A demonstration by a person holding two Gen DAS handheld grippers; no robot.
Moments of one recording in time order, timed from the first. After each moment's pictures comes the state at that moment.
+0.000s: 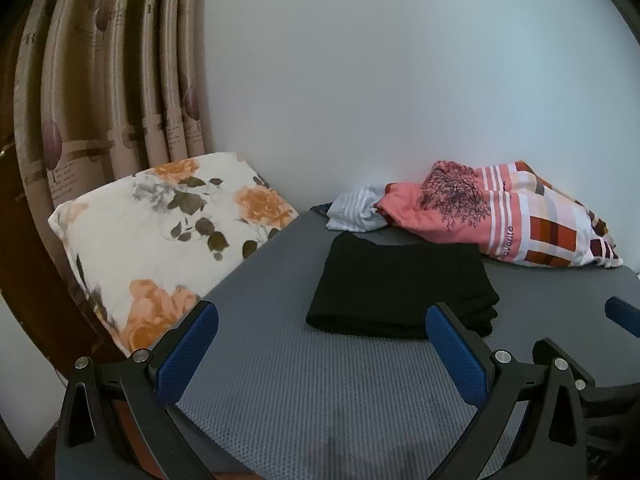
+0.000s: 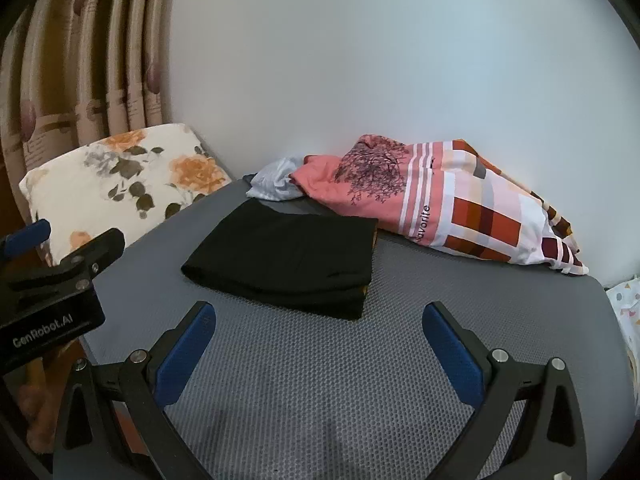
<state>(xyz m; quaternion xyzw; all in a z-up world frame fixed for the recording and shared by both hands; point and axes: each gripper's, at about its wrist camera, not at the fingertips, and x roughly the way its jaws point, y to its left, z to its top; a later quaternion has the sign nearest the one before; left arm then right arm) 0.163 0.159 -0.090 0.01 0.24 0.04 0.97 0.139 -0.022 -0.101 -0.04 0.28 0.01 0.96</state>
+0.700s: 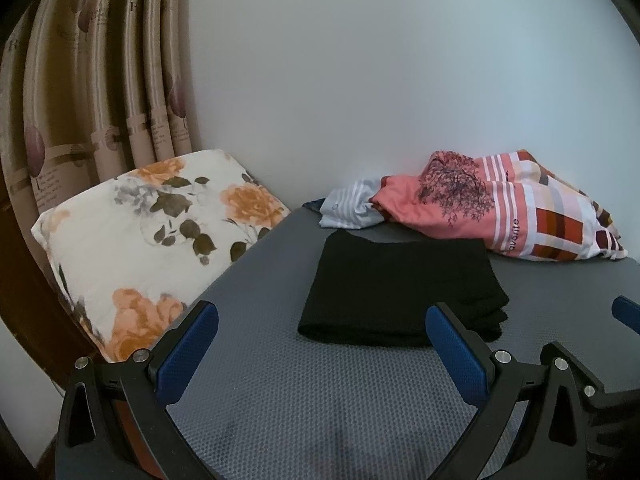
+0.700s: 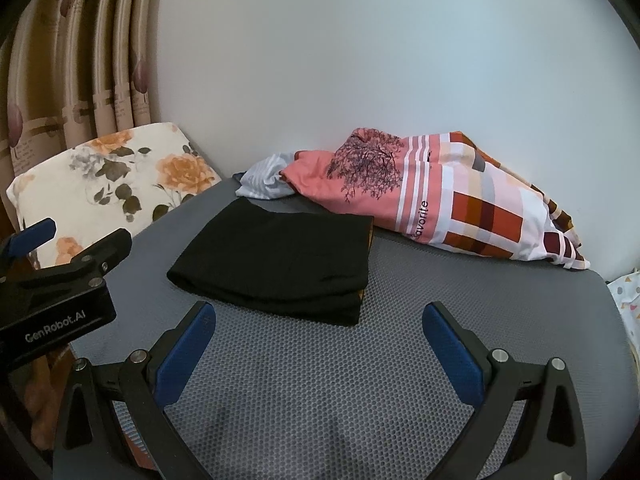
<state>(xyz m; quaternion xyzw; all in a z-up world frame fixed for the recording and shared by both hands) 0.202 0.155 -0.102 0.03 0.25 0.04 0.97 0.163 -0.024 -0.112 -0.04 0.29 0.00 0.96</state>
